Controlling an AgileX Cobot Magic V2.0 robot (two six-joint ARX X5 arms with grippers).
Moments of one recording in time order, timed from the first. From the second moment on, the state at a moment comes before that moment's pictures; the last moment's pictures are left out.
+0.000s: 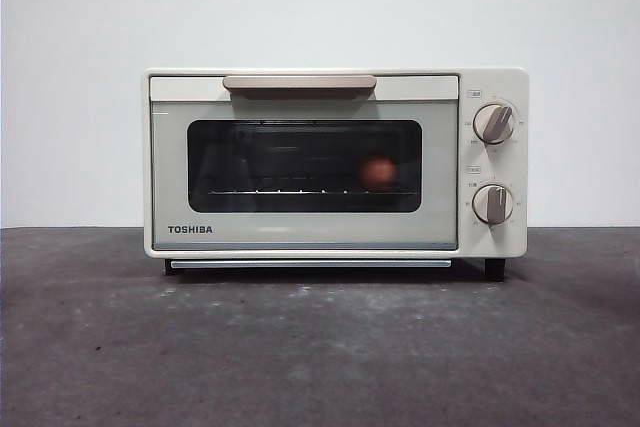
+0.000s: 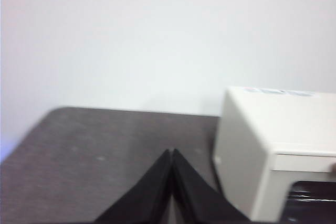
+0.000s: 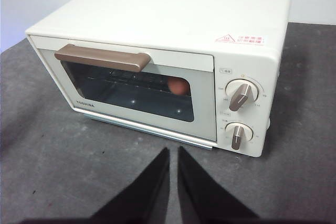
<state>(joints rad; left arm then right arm) -0.02 0.36 0.50 -0.11 0.00 -0.08 0.73 0.60 0.69 -0.40 0.24 0.28</state>
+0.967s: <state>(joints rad) 0.01 0.00 0.03 -0.18 0.00 -0.10 0.73 0.60 0.69 -0.40 0.24 0.28</state>
